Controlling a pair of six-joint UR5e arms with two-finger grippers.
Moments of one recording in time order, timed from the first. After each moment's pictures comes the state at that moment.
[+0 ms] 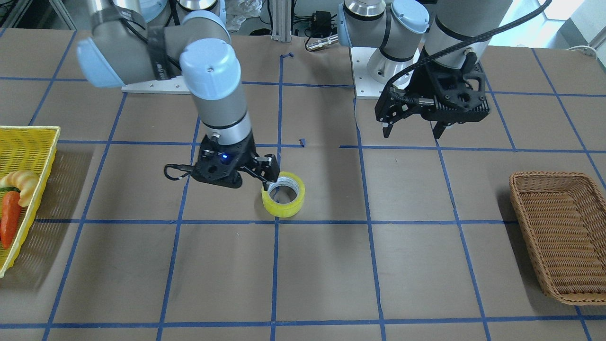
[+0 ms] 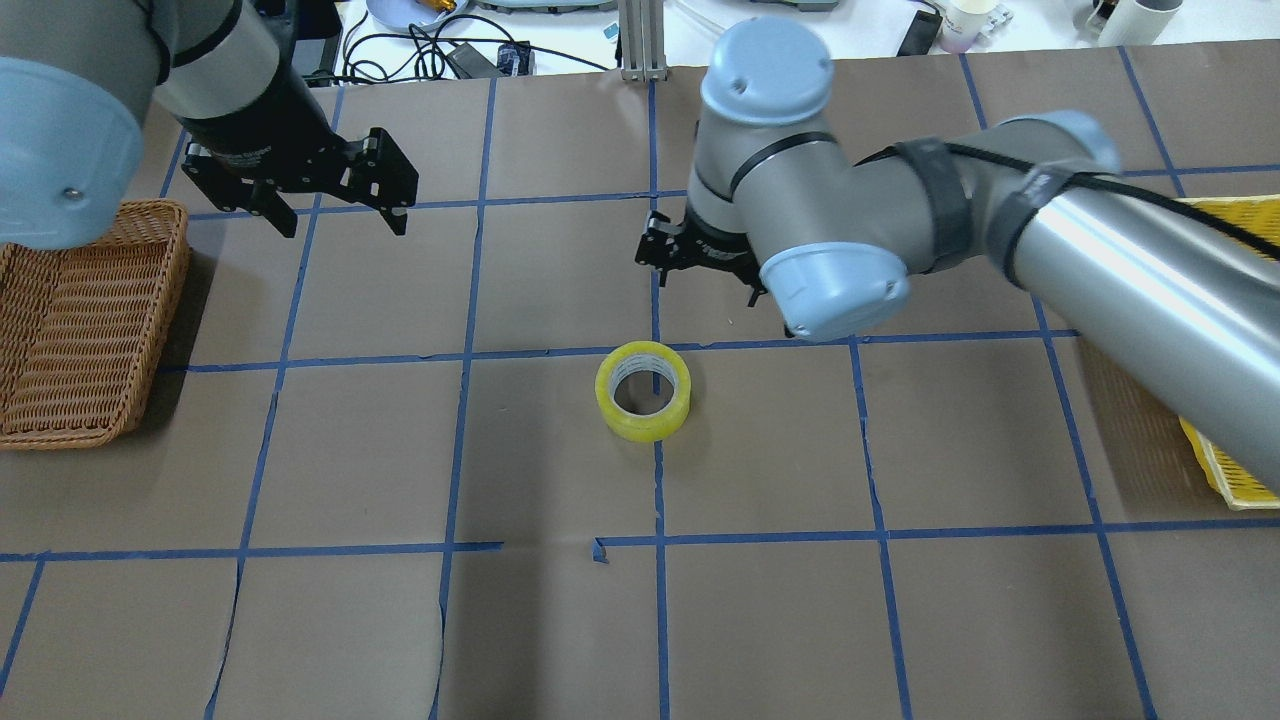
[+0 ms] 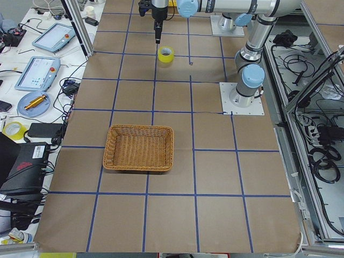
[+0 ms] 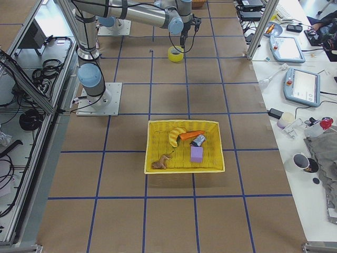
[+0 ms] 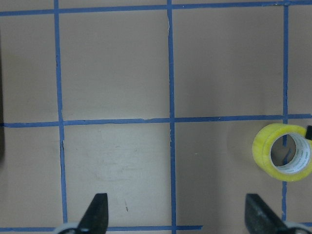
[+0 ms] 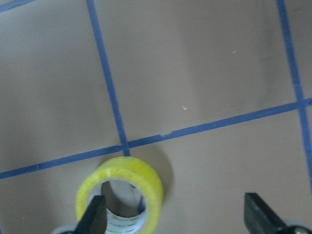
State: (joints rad) left arm -1.61 -1.59 -1.59 -1.48 1.58 -0.04; right arm 1.80 -1.35 1.71 -2.03 -1.51 0.47
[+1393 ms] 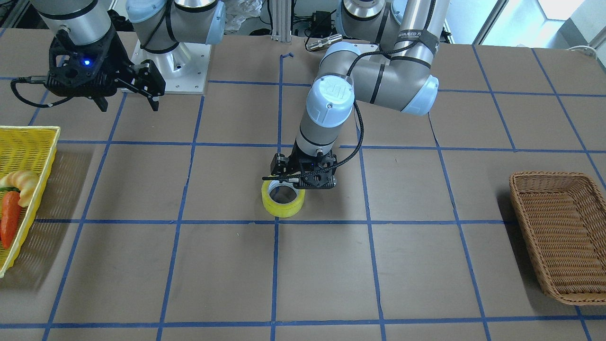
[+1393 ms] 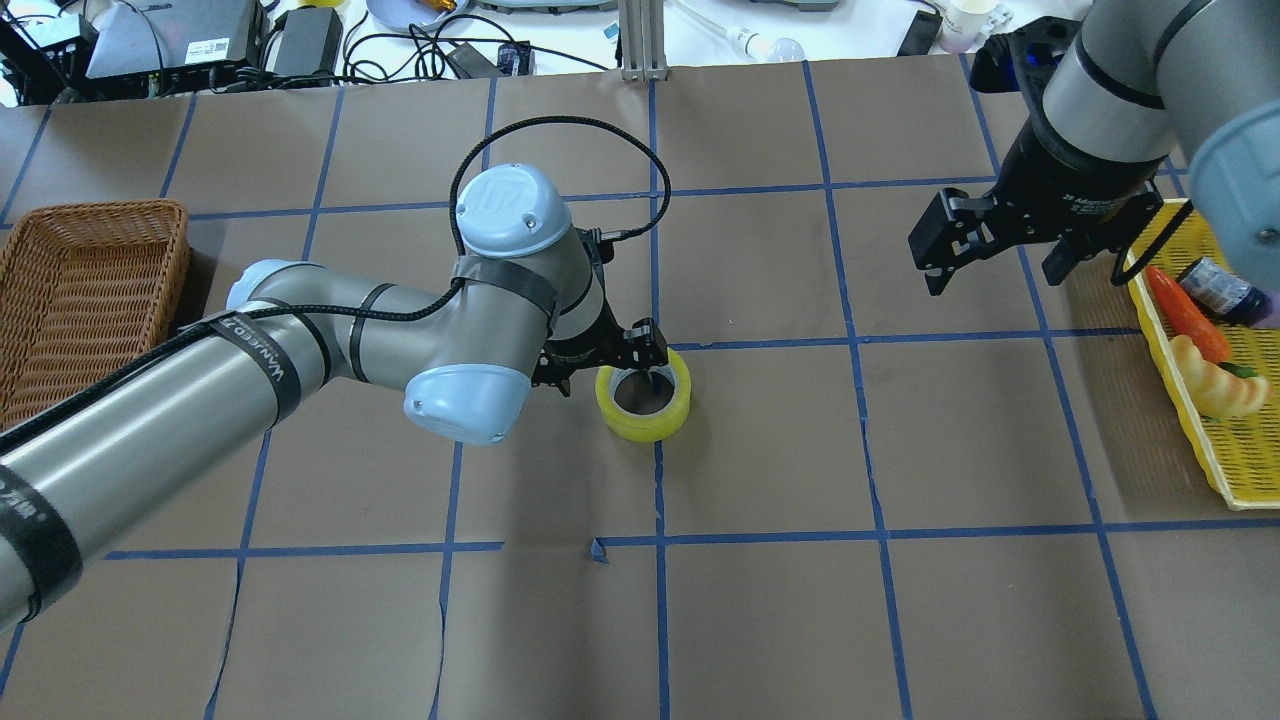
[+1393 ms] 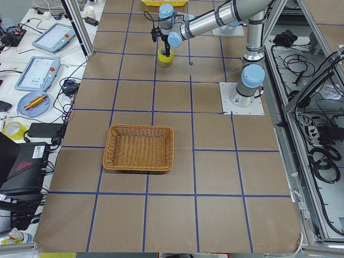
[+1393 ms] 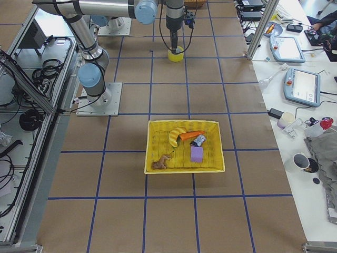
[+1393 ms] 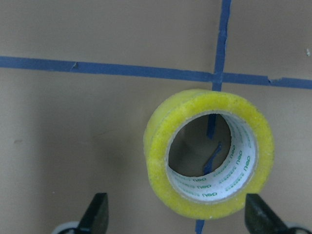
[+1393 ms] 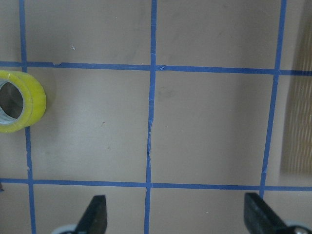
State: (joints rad) left arm -1.87 -1.90 -1.90 -0.90 1.44 -0.38; right arm 1.51 -1.68 1.71 -1.59 -1.58 -0.11
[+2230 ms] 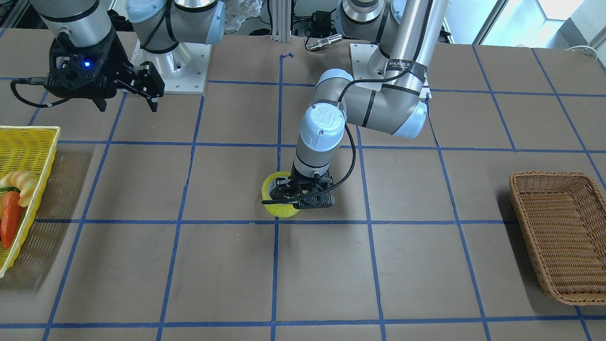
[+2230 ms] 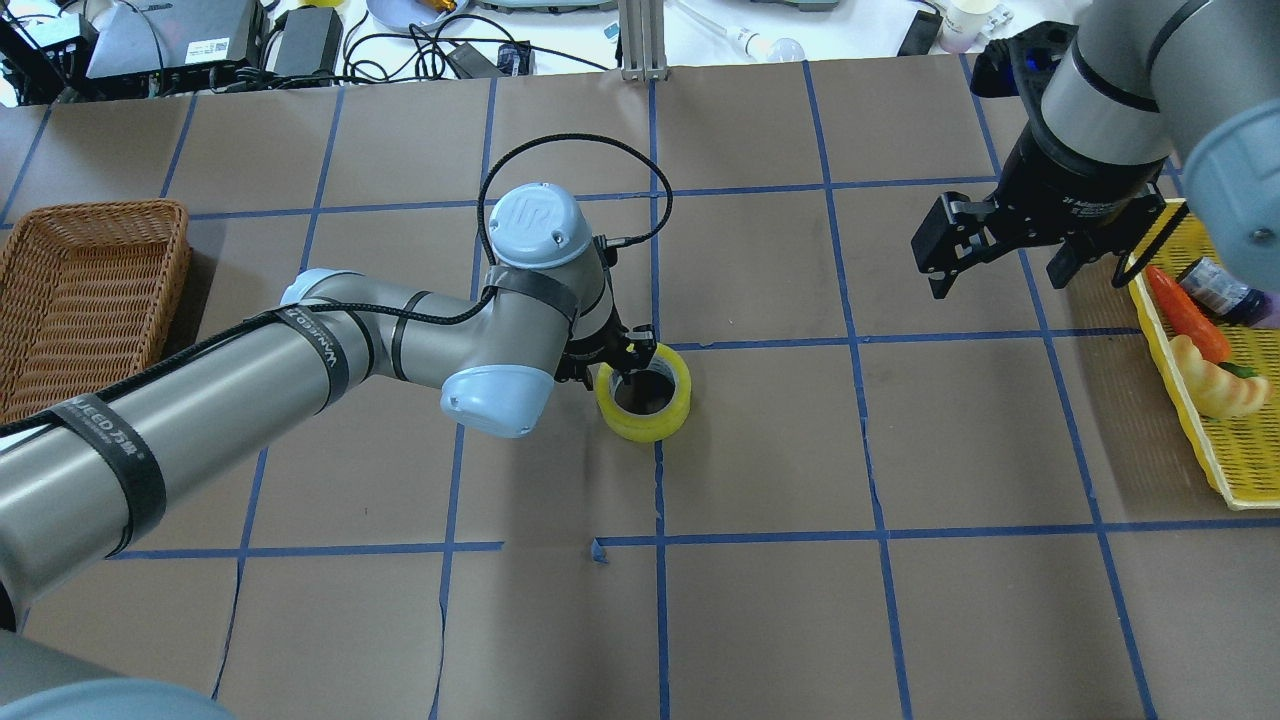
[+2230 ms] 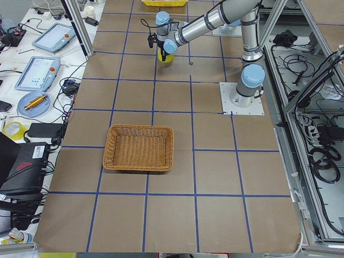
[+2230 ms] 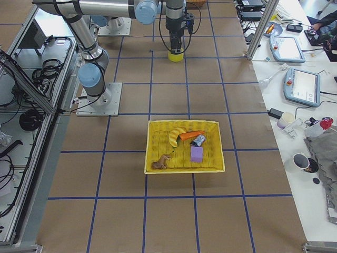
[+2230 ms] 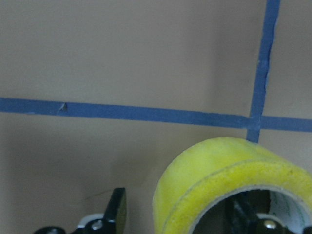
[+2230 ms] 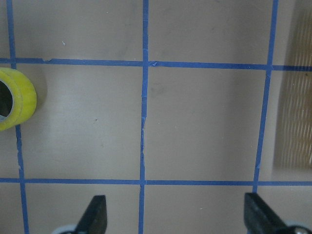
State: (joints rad) left arm -1.87 -1.98 -1.88 -0.82 1.51 -0.41; right arm 1.51 -1.68 1.71 -1.59 -1.60 -0.10
